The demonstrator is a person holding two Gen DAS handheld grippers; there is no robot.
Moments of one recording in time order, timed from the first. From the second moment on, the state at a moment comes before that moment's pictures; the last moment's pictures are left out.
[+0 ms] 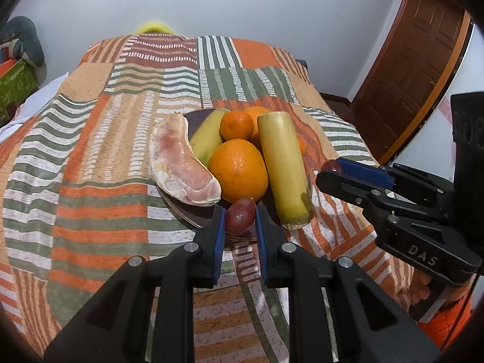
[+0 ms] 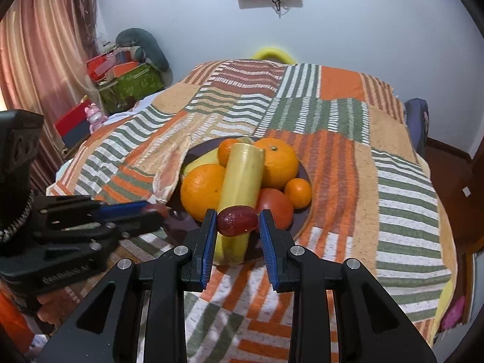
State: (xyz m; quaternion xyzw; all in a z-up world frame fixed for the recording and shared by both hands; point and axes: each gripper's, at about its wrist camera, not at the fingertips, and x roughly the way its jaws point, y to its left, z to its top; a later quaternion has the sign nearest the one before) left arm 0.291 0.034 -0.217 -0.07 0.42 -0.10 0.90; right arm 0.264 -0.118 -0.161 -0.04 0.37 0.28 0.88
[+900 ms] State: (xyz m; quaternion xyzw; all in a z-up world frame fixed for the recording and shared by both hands) left arm 0.251 0.051 -0.163 -0.08 0.37 -0.07 0.92; right arm 0.234 -0.125 -0.111 -0.04 0.32 0.27 0.91
